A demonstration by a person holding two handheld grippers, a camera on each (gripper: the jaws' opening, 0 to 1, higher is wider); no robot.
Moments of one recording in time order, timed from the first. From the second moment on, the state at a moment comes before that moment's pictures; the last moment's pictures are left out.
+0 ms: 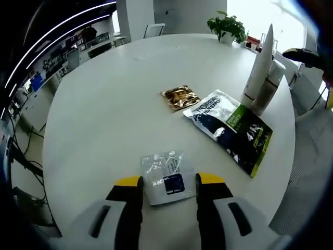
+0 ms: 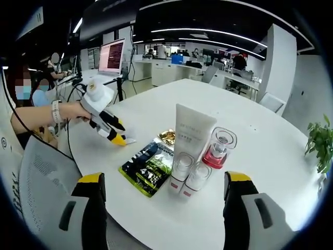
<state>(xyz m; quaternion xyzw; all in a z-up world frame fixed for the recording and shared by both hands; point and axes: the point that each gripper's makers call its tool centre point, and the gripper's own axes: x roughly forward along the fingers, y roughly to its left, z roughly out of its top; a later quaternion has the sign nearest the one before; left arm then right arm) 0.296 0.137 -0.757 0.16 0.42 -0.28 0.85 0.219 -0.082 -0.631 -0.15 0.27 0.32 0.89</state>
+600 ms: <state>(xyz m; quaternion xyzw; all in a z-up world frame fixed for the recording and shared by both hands) 0.268 0.113 -0.747 0.22 0.41 -0.39 0.80 0.217 -0.087 -0.631 -0.15 0.27 0.32 0.90</state>
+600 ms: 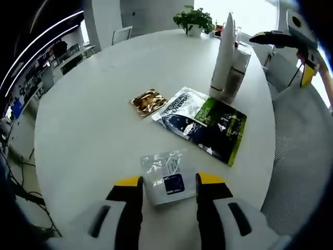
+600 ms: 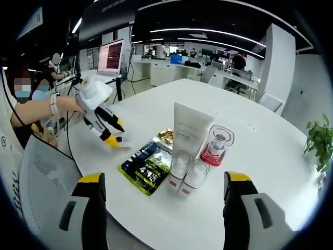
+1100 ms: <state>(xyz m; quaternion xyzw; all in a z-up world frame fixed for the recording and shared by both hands) 0.246 0.099 -0.752 0.27 0.39 -0.48 0.74 0.213 -0.089 -0.630 -0.15 0.27 0.32 0.90</state>
